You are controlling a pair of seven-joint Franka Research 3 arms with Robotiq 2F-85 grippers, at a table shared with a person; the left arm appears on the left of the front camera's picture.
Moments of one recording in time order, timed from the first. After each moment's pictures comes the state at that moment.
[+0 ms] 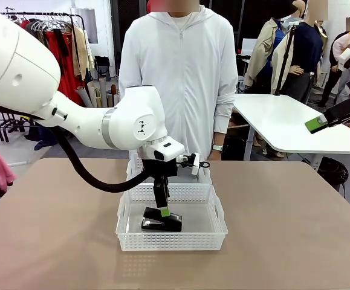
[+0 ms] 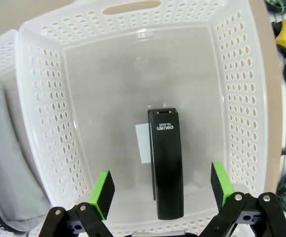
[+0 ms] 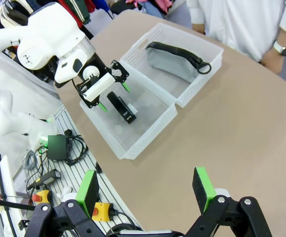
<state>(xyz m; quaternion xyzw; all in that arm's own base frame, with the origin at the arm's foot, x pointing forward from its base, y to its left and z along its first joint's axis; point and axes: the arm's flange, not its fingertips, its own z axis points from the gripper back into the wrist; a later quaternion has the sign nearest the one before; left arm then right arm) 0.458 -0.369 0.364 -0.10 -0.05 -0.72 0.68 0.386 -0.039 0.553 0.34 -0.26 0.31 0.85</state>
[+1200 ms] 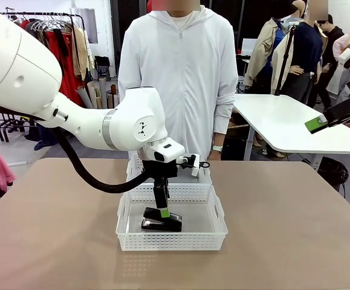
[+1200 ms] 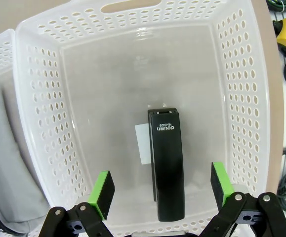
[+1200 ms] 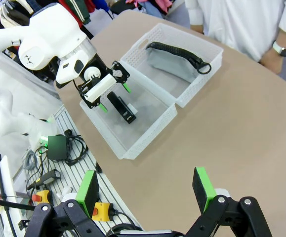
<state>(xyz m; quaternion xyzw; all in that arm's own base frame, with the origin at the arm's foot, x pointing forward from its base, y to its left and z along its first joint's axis) 0.458 -0.370 0.361 -0.10 -0.05 -0.72 0.68 0.386 -0.039 0.553 0.34 -0.26 0.31 0.85</state>
